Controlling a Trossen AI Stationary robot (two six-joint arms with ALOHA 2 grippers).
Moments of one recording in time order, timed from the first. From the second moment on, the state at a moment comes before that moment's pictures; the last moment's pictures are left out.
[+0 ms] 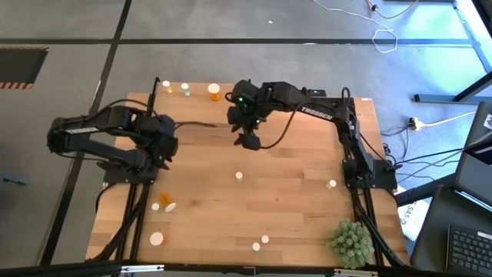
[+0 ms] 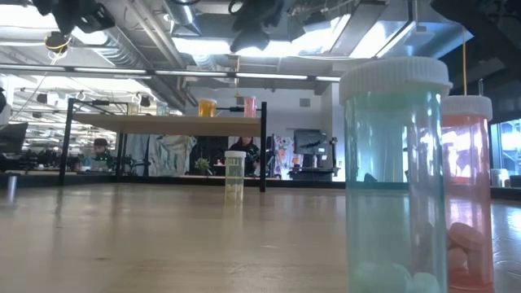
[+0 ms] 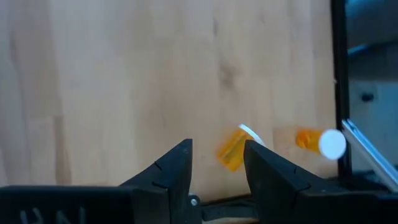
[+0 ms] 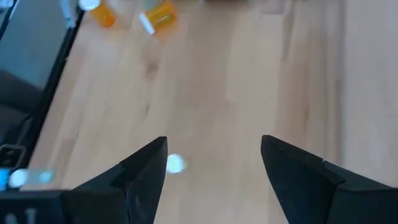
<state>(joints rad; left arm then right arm) 0.06 0.95 1.18 -1.36 0.23 0.04 -0.21 2.13 2.36 -1.19 -0.39 -0.22</state>
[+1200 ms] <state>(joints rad) -0.43 0.95 1.18 -1.35 0.06 -0.23 -0.01 1.53 1.57 -0.78 -0.20 0.16</state>
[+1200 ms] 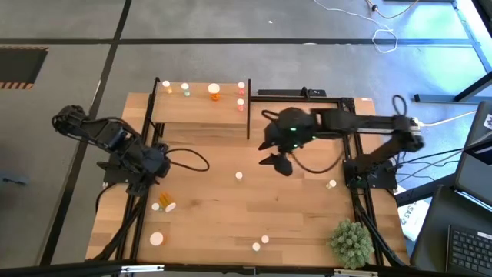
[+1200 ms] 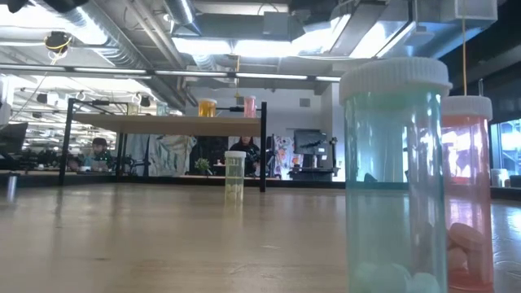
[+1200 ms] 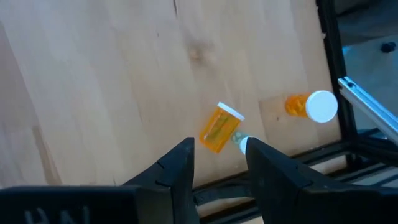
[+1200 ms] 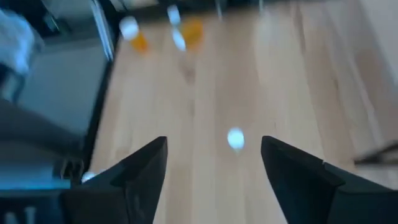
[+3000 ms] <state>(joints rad) -0.58 0.95 0.87 -1.02 0.10 -0.29 0.07 1.40 1.21 -0.33 -0.38 -0.06</state>
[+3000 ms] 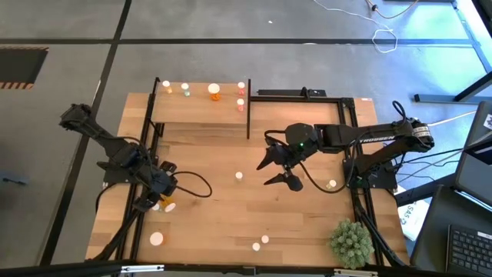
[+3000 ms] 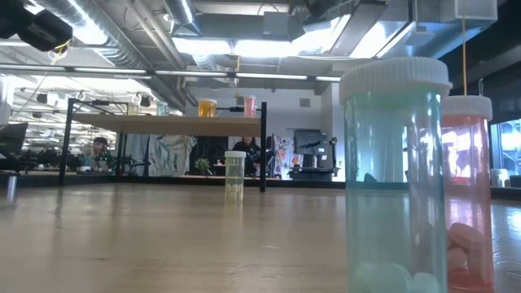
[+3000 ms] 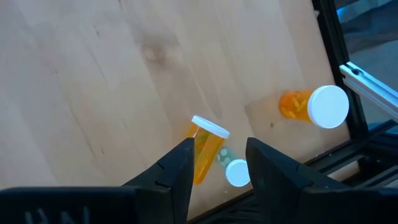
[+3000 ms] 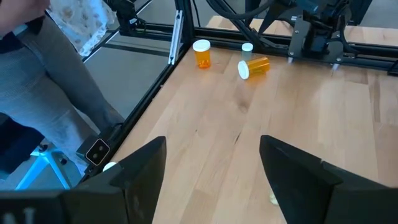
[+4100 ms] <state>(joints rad) -0.58 0.95 0.87 -0.97 0.36 -0.12 0.07 1.40 1.22 -0.33 -0.38 -0.06</state>
